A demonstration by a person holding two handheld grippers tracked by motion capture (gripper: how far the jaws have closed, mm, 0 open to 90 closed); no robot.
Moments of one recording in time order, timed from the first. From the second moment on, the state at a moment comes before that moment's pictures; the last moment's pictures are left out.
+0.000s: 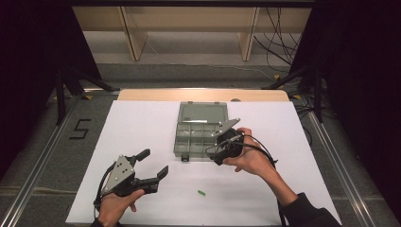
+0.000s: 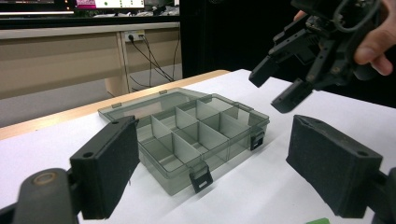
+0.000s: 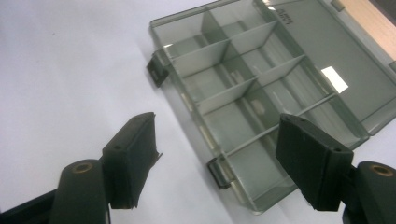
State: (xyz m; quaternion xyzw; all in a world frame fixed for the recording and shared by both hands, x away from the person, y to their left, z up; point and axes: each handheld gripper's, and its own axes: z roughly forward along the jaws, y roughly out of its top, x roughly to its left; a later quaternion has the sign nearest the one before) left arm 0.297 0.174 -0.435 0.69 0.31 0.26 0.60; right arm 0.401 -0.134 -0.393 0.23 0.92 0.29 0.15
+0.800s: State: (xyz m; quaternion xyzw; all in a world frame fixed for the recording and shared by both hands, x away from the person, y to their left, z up) left arm 0.296 0.175 -0.434 0.68 0.31 0.26 0.61; right arm 0.358 -0.110 -0.421 0.18 0.95 0.26 0.09
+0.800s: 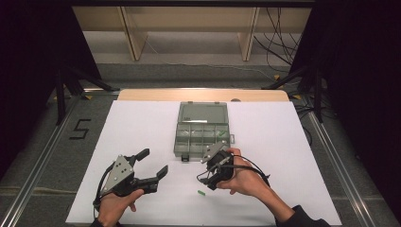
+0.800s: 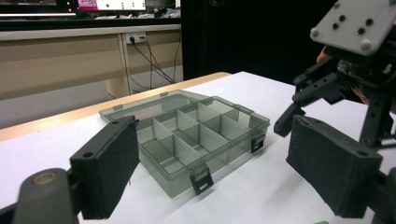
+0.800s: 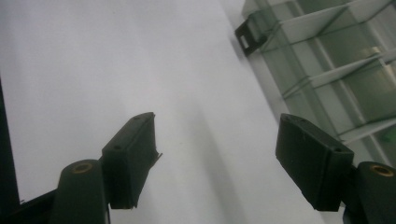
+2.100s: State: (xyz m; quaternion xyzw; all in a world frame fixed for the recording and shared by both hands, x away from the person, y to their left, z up) left arm 0.296 0.174 -0.433 0.68 0.31 0.26 0.61; right arm 0.342 -0.080 -0.459 0.12 0.98 0.18 0.02
